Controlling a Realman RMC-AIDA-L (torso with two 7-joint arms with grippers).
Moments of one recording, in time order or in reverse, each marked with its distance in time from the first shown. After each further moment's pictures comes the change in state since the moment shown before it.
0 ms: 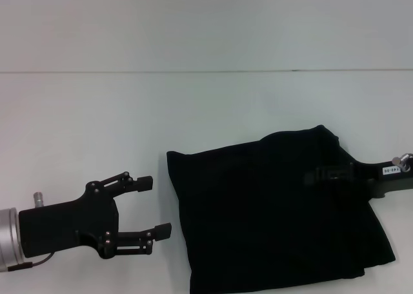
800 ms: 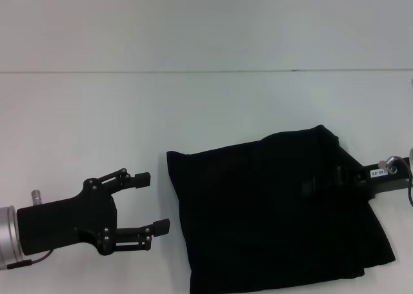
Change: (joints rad) left arm 0.002 -0.001 -0.006 0.000 -0.009 -0.007 0.006; right arm 0.027 0.016 -0.036 0.005 -0.020 0.026 -0.011
